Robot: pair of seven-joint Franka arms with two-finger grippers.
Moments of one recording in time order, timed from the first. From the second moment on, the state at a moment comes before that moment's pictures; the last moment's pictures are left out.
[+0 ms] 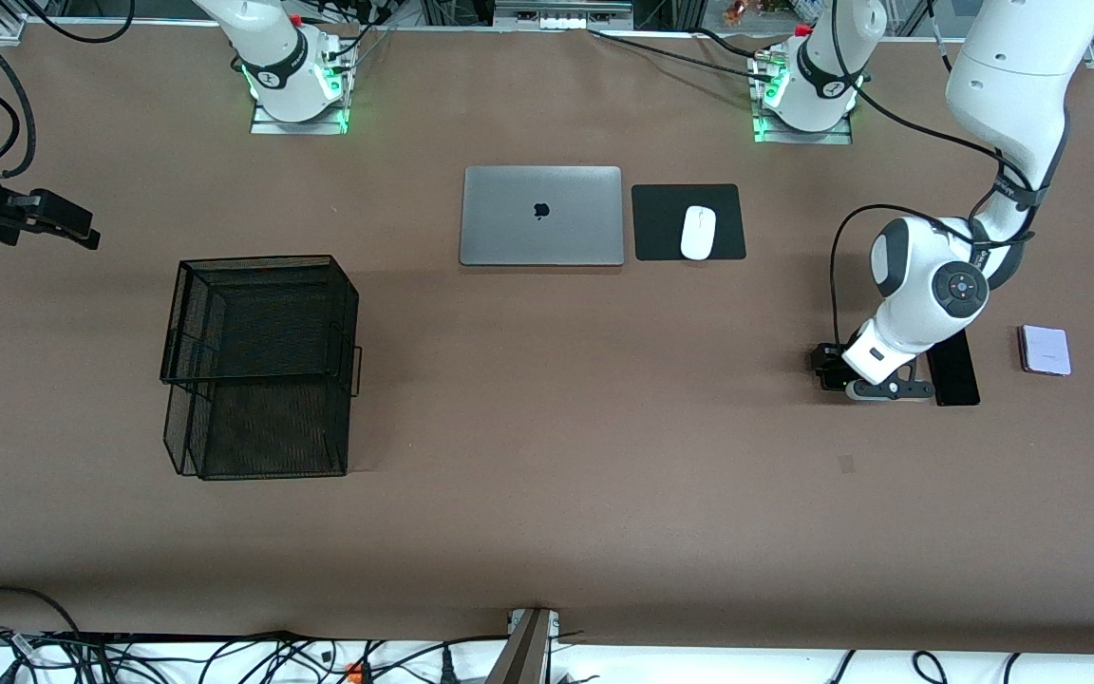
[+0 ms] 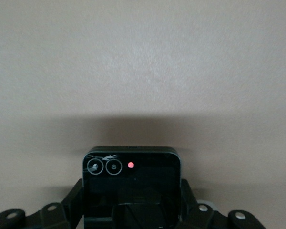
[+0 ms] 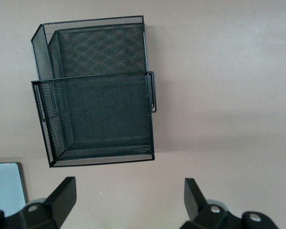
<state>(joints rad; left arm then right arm) 0.01 0.50 -0.01 -2.15 0.01 2.67 -0.01 -0.04 0.03 -0.01 -1.64 -0.02 1.60 -0.01</state>
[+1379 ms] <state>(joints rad) -0.55 0.89 -0.27 -1.44 -0.02 2.58 -0.67 -0.04 0.03 -0.01 -1.64 -0.02 1.60 -0.01</state>
